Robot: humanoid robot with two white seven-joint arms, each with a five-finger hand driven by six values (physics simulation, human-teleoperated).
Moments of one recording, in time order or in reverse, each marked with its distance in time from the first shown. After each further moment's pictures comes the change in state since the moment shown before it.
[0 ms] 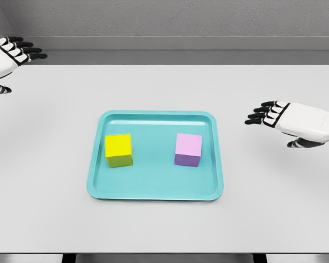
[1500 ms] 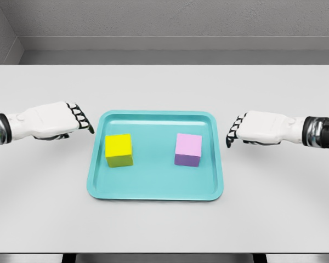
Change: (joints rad) left arm 0.026 -0.085 -0.203 -0.167 -0.038 -0.001 -0.231; right arm -0.114 0.299 -0.008 0.027 0.149 -0.001 0.387
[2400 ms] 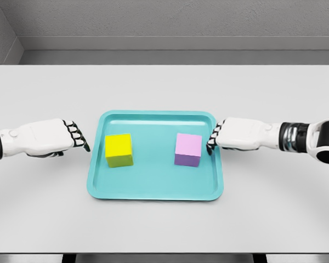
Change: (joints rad) left arm 0.091 0.095 0.003 -0.085 0.068 0.000 -0.001; right arm -0.008 0.099 0.045 -0.003 0.041 0.000 0.000
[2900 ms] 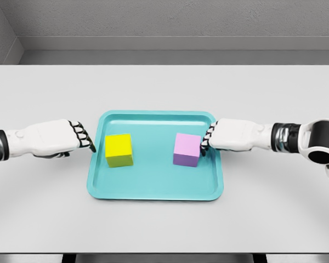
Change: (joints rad) left arm -0.002 -0.037 -0.003 0.000 -0.004 0.000 -0.002; right arm -0.012 0.028 0.020 0.000 0.014 0.000 0.000
